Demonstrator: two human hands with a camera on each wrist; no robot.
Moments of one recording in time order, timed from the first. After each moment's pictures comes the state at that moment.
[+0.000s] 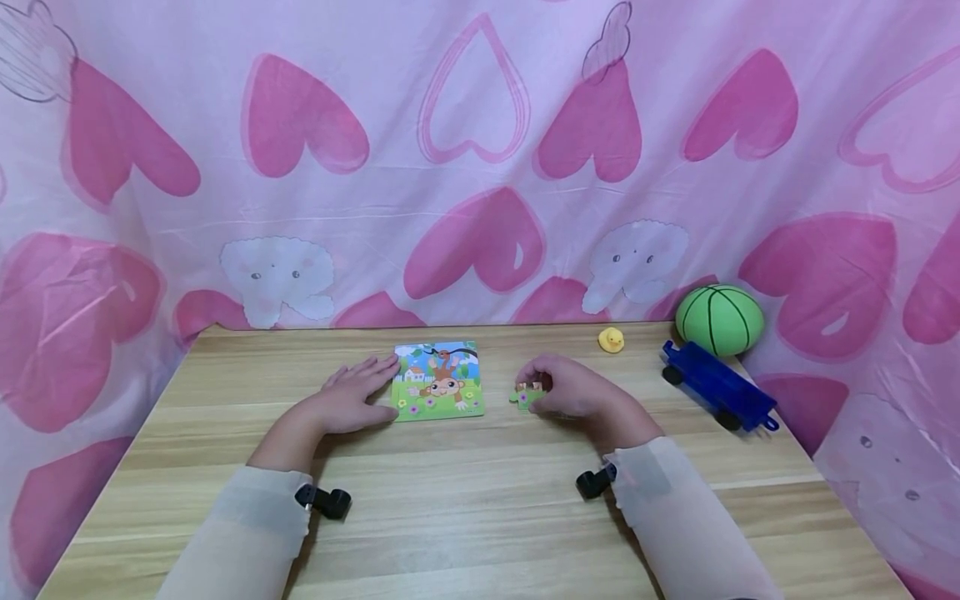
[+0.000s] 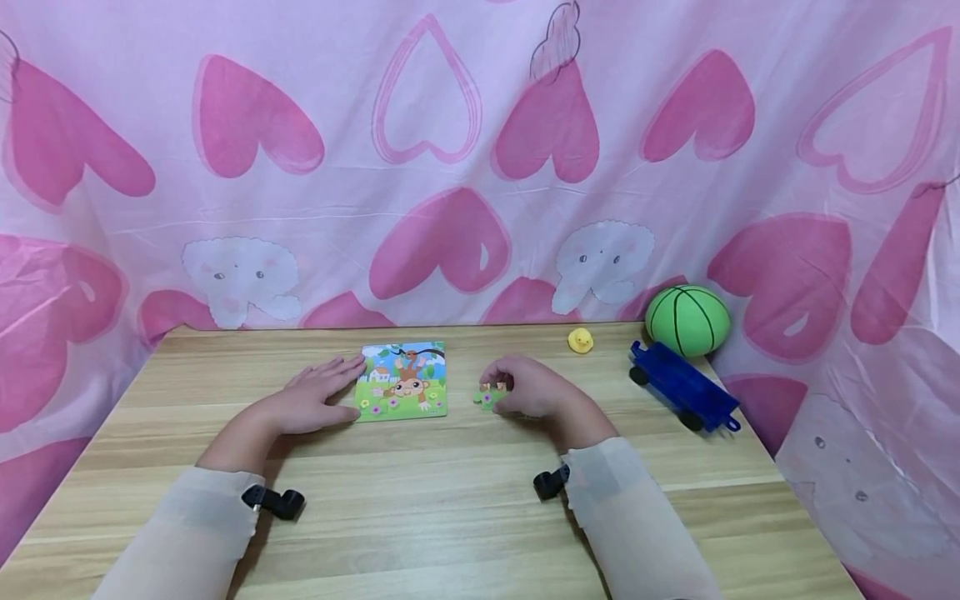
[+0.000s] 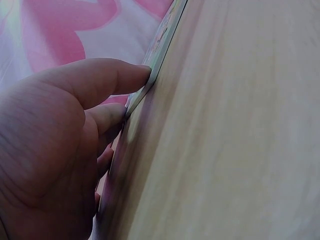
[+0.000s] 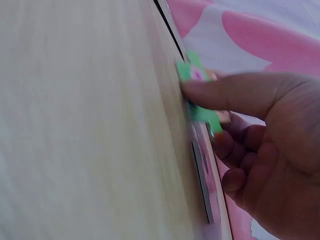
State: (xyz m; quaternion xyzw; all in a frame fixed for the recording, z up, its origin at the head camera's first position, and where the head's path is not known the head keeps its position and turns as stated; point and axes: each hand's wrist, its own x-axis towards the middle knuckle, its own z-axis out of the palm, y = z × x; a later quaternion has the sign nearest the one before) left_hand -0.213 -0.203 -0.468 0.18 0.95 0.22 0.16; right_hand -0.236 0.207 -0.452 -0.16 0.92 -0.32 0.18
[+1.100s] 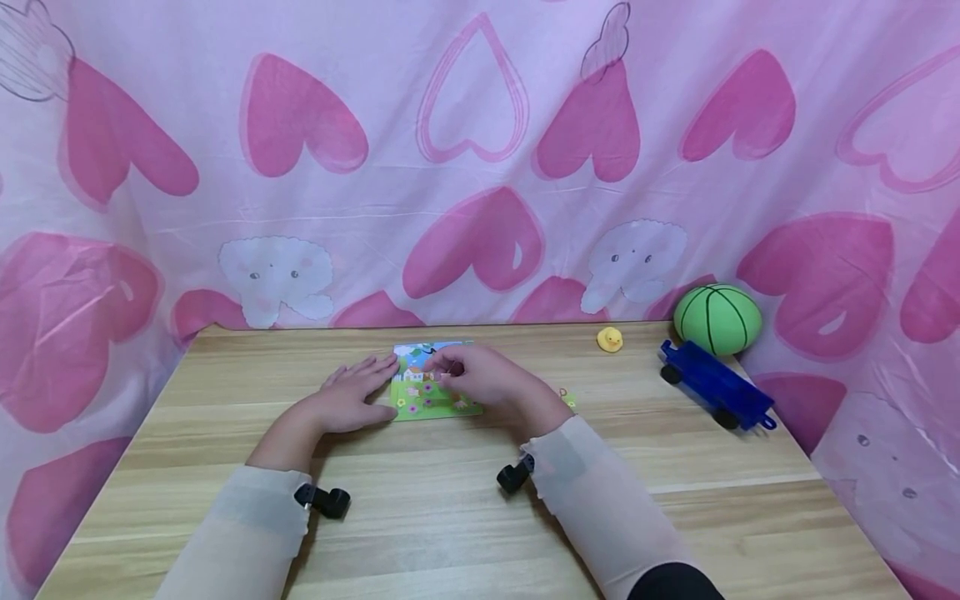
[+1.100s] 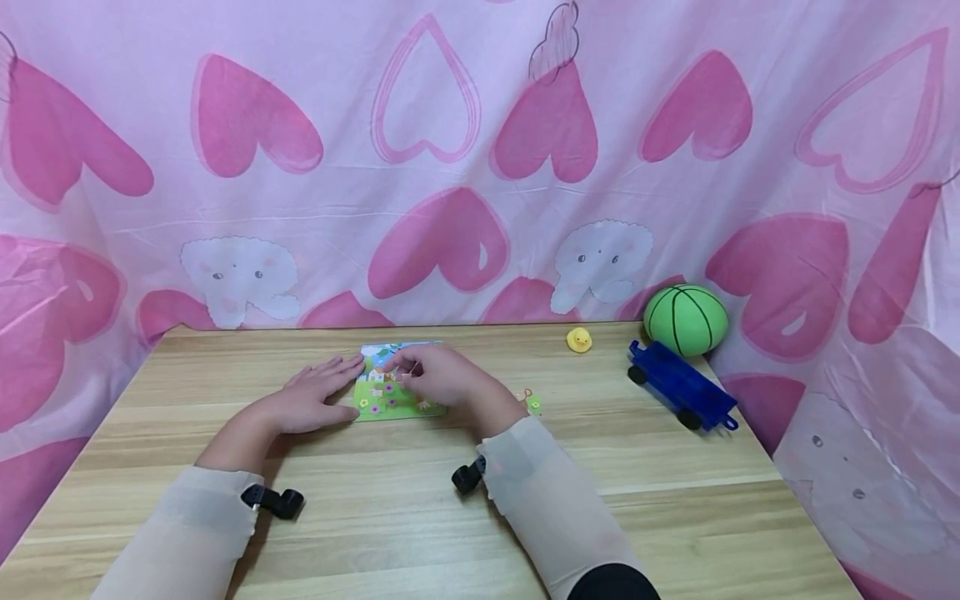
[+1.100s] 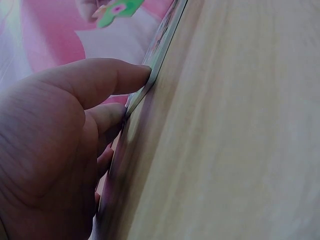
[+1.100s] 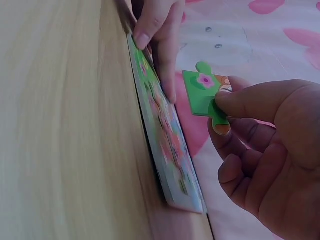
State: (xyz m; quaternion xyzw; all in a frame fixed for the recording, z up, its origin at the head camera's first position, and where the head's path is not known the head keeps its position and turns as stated) left_hand -0.212 -0.202 -0.463 0.18 0.94 0.23 0.16; right_hand -0.239 0.083 -0.428 -0.27 0.86 -0.37 0.19
